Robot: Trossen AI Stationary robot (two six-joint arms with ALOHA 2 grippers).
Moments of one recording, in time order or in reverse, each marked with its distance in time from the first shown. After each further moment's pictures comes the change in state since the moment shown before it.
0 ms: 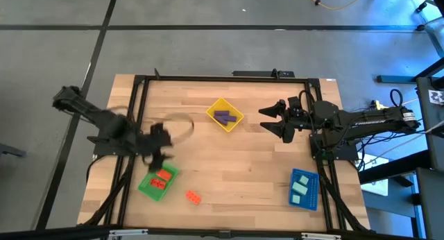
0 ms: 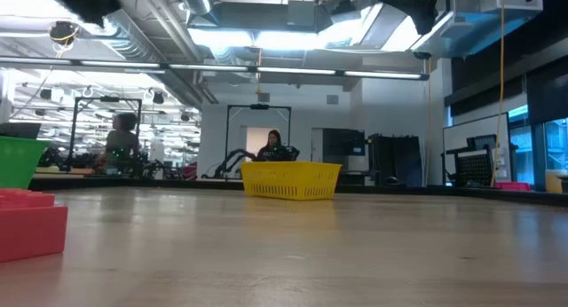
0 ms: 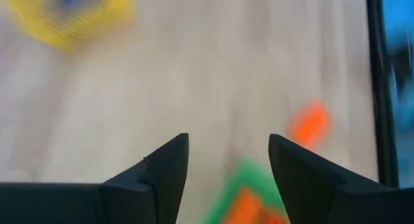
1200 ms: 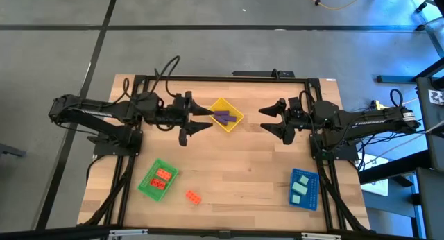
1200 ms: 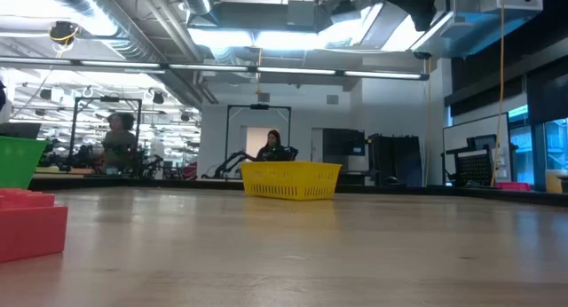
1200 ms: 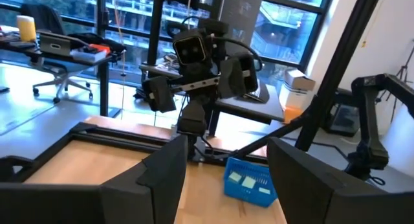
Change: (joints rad) left arm 0.449 0.100 0.003 1.064 0.222 0.386; right arm 0.000 0.000 0.000 0.013 -0.018 -0.077
